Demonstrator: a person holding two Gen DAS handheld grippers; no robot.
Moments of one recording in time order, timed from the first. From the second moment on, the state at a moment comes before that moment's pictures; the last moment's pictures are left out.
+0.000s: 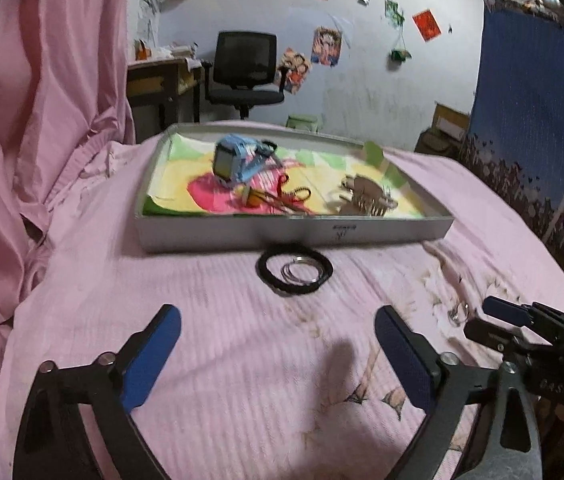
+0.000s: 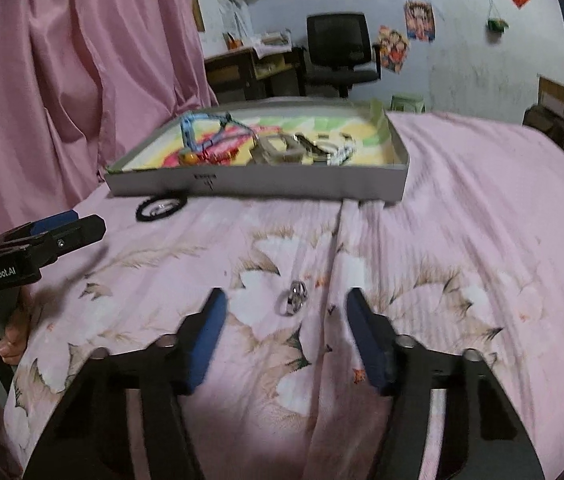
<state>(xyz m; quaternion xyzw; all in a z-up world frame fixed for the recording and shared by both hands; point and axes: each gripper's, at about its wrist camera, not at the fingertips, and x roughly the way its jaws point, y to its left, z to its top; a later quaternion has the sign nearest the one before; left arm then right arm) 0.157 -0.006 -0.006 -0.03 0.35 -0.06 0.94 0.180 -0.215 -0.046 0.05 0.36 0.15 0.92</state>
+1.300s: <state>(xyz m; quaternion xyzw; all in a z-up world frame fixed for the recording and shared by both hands) 0.227 -0.026 -0.027 0.00 0.43 -0.13 0.89 0.235 -0.189 -0.066 0.07 0.39 0.19 0.90</state>
